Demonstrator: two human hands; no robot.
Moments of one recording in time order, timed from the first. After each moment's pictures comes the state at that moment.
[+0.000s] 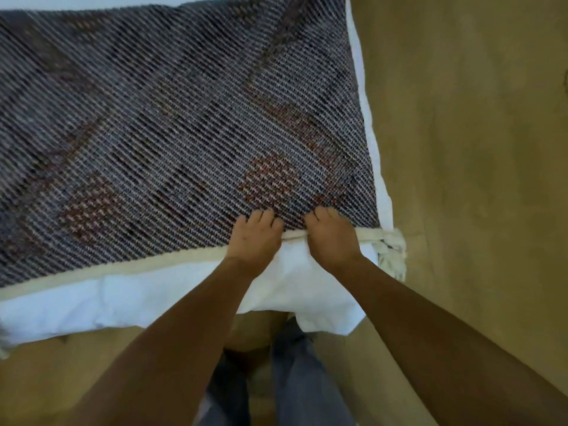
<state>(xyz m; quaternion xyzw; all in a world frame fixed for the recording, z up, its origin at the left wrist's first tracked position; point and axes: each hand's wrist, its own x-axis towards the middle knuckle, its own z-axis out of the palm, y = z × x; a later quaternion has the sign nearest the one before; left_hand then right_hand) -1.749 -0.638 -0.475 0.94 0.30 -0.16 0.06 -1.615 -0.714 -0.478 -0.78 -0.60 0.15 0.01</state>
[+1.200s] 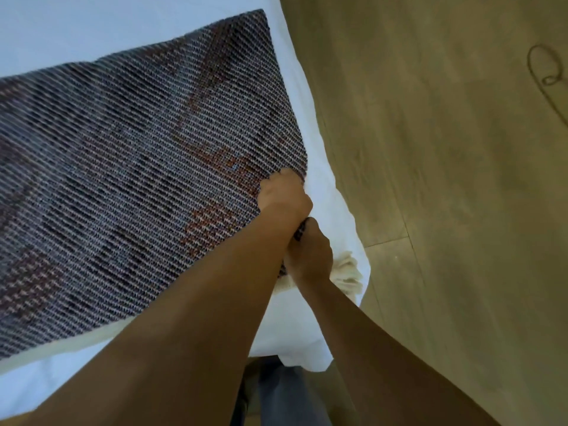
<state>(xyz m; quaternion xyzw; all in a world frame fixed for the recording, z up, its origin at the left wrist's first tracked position) -1.535 -0.598 -0.466 0.81 0.50 -0.18 0.25 -1.563 -0.695 -0.470 -0.89 -0.15 0.33 0.27</state>
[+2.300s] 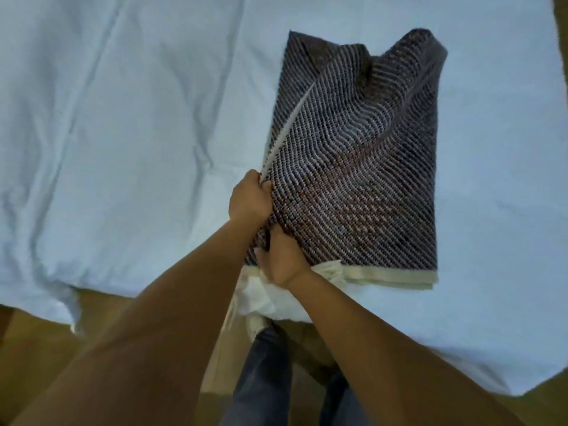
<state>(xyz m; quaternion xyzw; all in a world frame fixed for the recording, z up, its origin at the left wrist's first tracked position) -2.119 -0.397 -0.447 0.64 0.67 0.12 0.35 -2.070 -0.494 -0.444 -0.72 -0.52 0.44 0.10</state>
